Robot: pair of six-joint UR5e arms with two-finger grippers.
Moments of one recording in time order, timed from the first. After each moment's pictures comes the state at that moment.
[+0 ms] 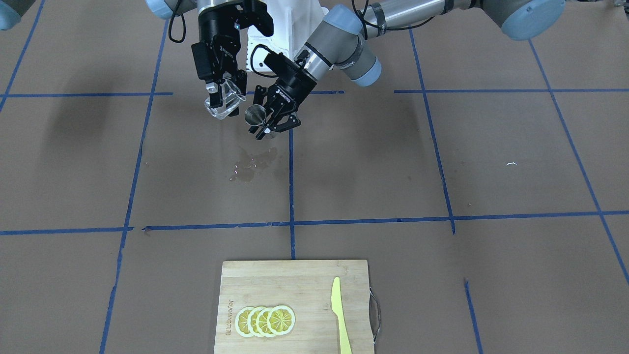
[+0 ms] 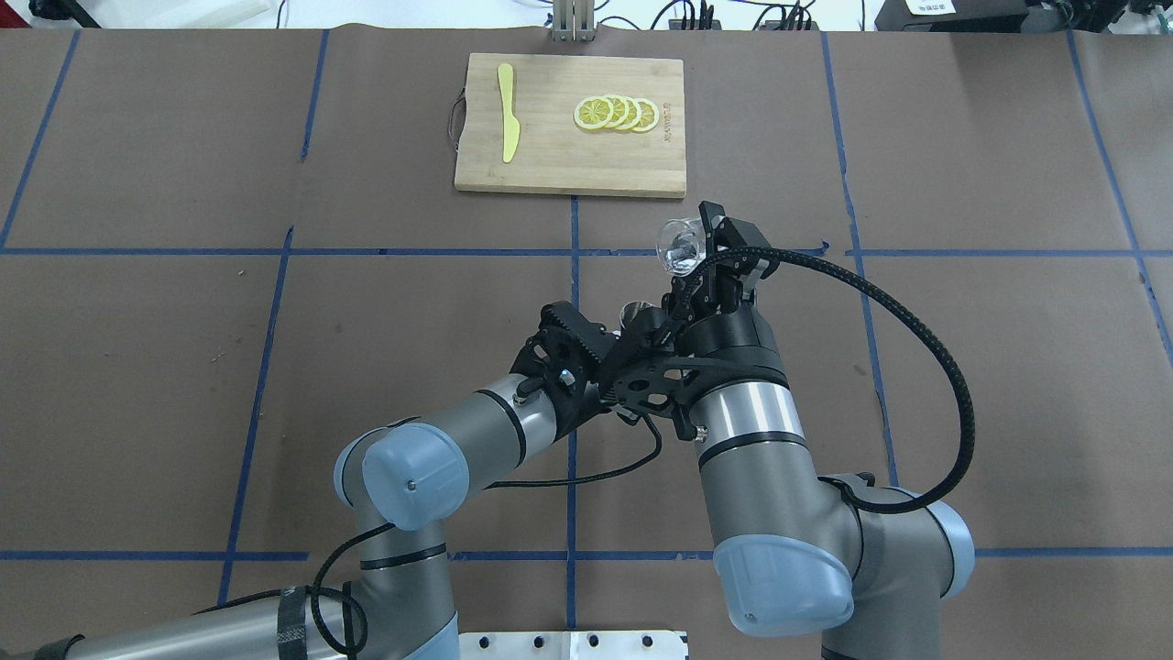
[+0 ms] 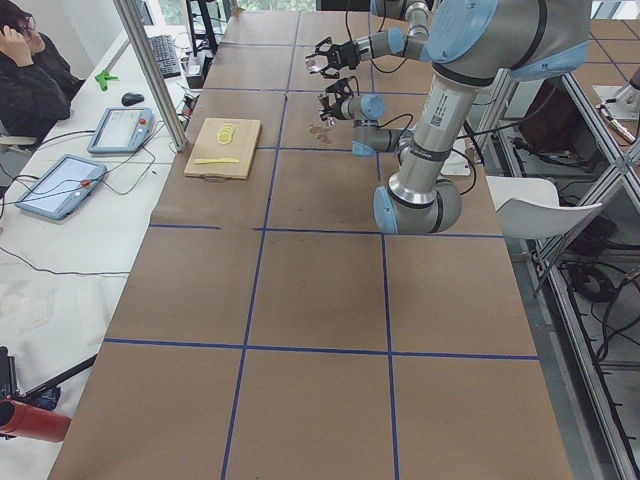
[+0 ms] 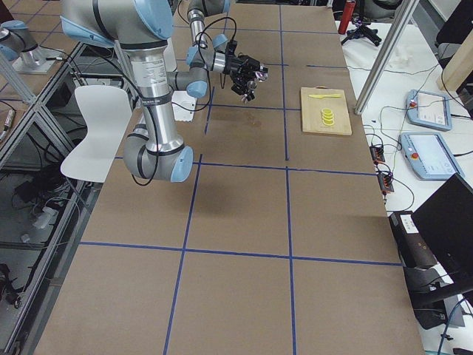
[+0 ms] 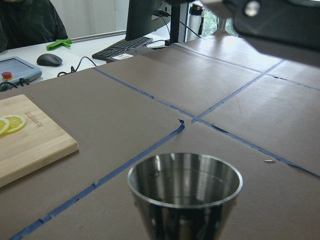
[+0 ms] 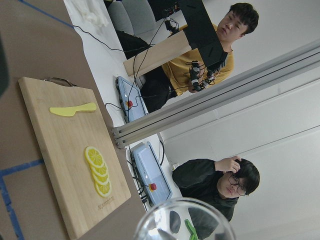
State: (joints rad) left arm -0.27 -2.25 -1.45 -2.69 -1.25 -0.50; right arm 0.18 -1.17 2.00 -1.18 0.42 -0.09
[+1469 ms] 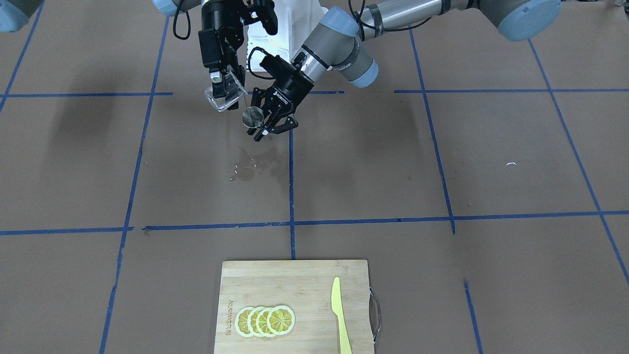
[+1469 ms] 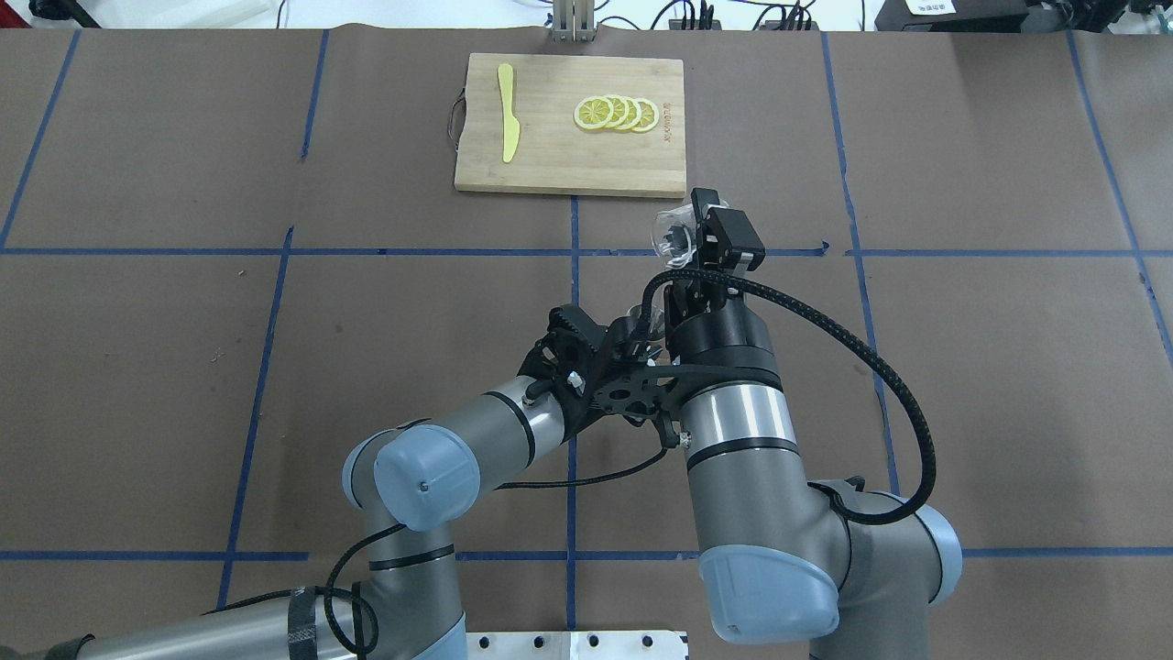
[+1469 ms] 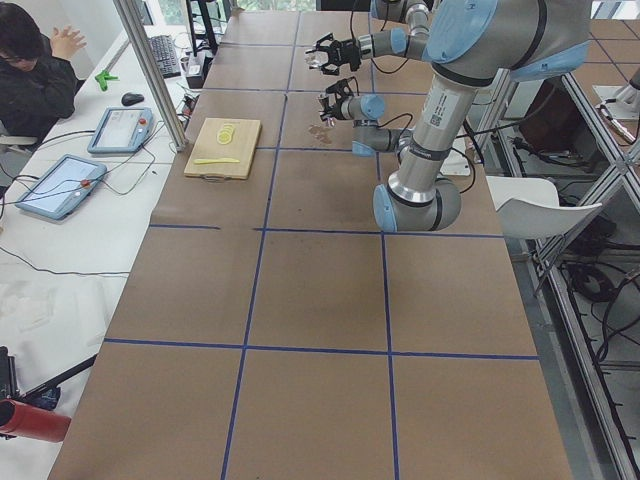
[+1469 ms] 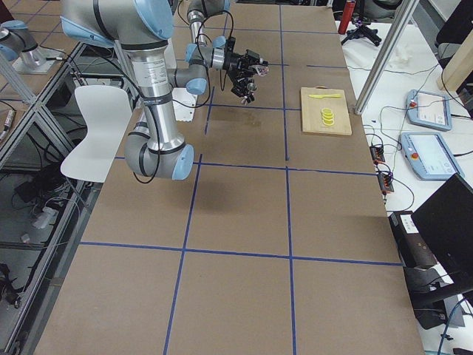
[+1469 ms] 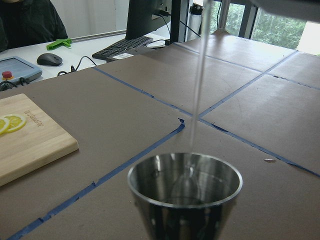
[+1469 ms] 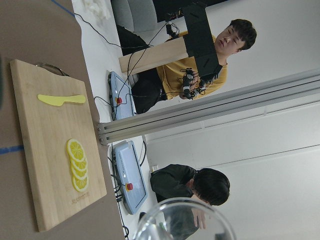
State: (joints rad) left arm -0.26 -2.26 -1.43 -2.69 -1.24 -0.50; right arm 0.17 -1.14 2.00 -1.19 0.35 -0.27
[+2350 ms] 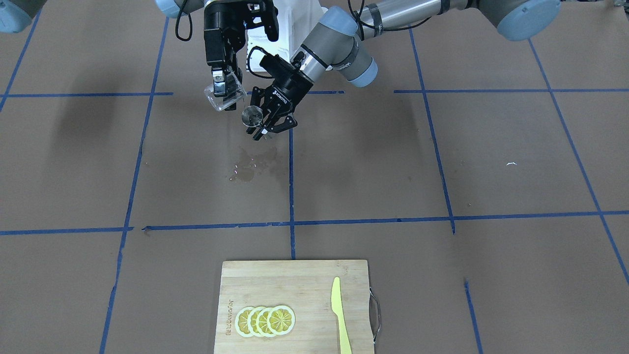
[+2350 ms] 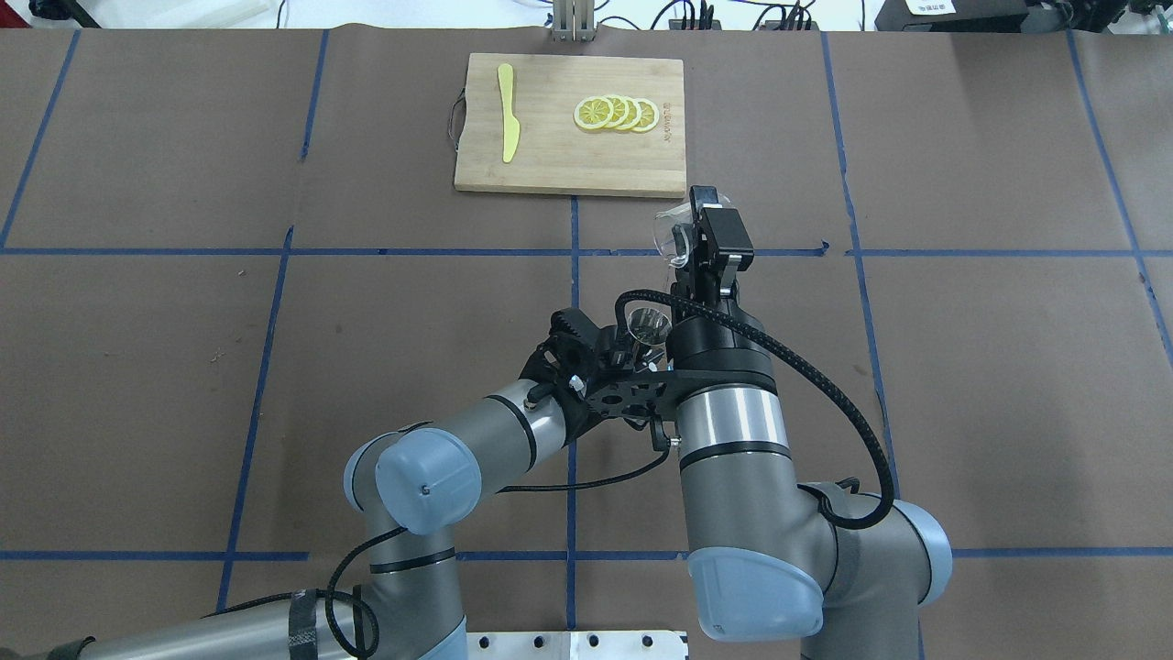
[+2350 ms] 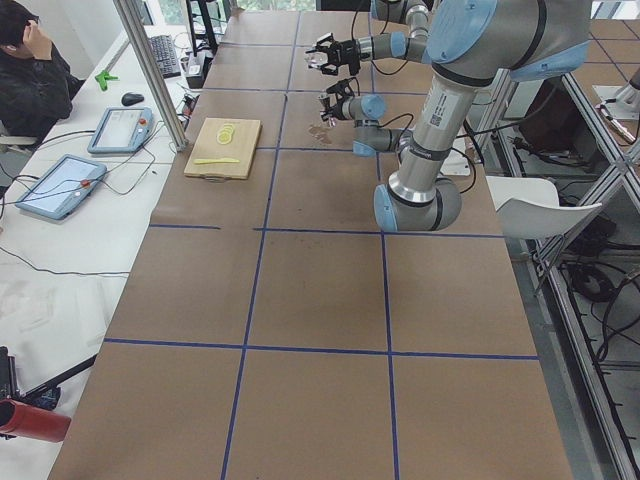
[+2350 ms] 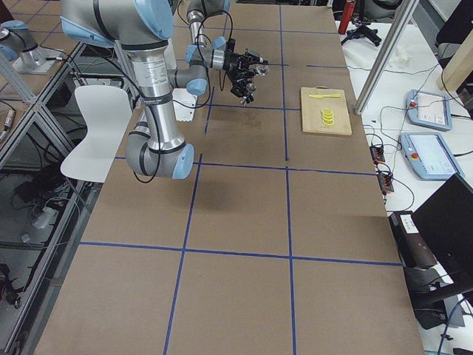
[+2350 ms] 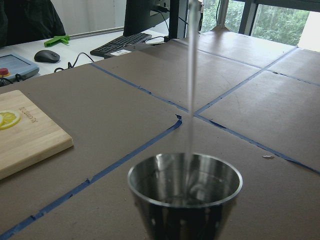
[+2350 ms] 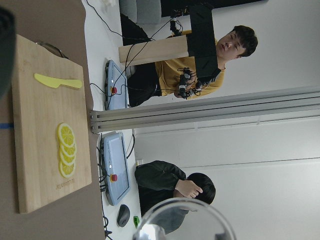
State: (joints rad) left arm -0.26 -2.26 -1.43 -2.69 -1.24 -0.50; right arm 0.17 -1.13 1.98 -1.19 0.31 -0.36
